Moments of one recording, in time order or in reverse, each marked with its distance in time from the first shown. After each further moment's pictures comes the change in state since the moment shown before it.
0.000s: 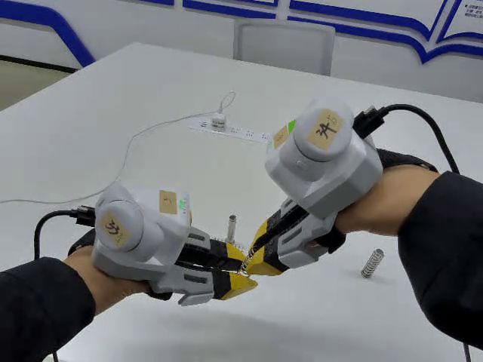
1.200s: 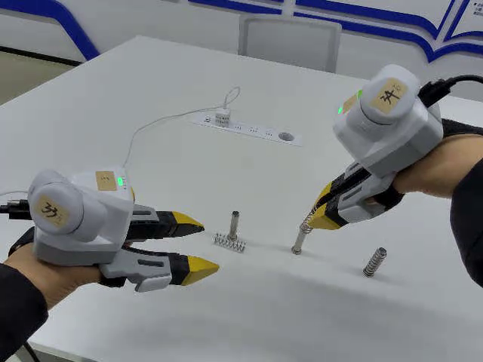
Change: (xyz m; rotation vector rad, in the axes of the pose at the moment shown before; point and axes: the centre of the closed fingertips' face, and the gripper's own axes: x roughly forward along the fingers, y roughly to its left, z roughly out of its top) left arm -0.050 0.033 -0.019 -0.144 -0.016 0.214; right arm -0.044 -0.085 -0.062 0.137 0.087 -0.199
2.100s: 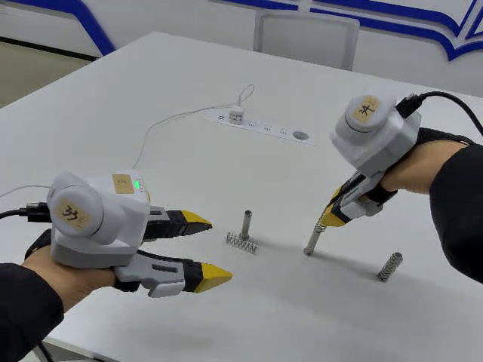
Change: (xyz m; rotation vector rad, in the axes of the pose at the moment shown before) left arm 0.002 0.004 -0.006 -0.023 0.020 0.021; right arm 0.042 -0.032 -0.018 0.074 0.101 0.004
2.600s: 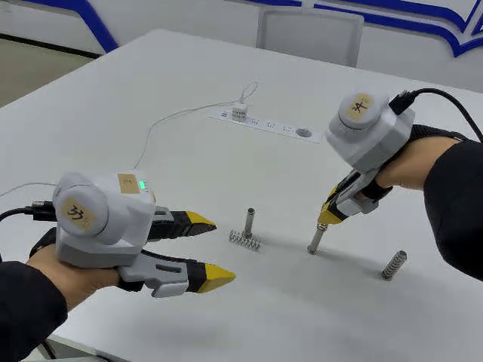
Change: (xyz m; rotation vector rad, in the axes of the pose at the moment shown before) left arm 0.001 -0.004 -0.002 0.001 0.010 -0.008; right arm 0.005 0.001 0.004 -0.007 0.016 0.005
